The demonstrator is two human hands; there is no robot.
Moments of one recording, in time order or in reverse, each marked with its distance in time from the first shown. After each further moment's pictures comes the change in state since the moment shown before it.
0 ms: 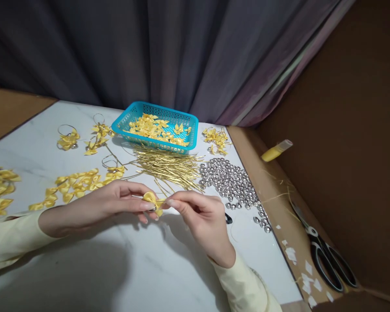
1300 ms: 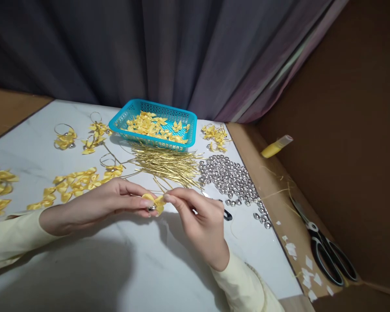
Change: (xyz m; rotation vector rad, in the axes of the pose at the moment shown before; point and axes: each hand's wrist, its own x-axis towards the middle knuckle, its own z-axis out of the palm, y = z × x) left_hand 0.002 -0.006 0.000 -0.041 0.017 -0.039; right_hand -0.005 0.000 0.005 -0.315 0.103 -0.228
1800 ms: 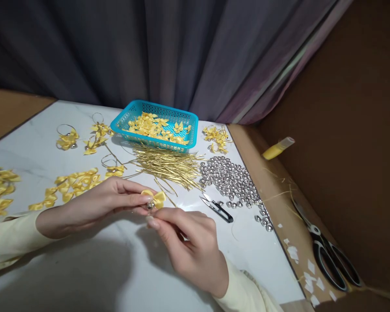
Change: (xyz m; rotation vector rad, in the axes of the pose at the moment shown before) left_hand -0.003 0.003 0.000 -0.146 0.066 -0.005; right_hand -0.012 -0.018 0.001 0.078 -0.156 -0.117
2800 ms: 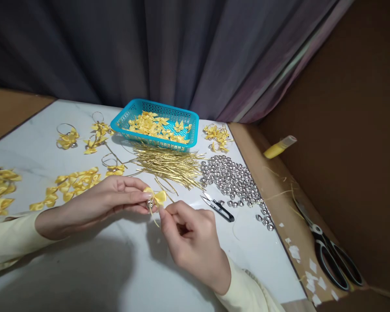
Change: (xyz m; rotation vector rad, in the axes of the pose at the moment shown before) left_hand 0.002 -0.002 0.001 -0.103 0.047 0.035; right_hand 0.004 0.002 0.002 -0.089 -0.041 0.191
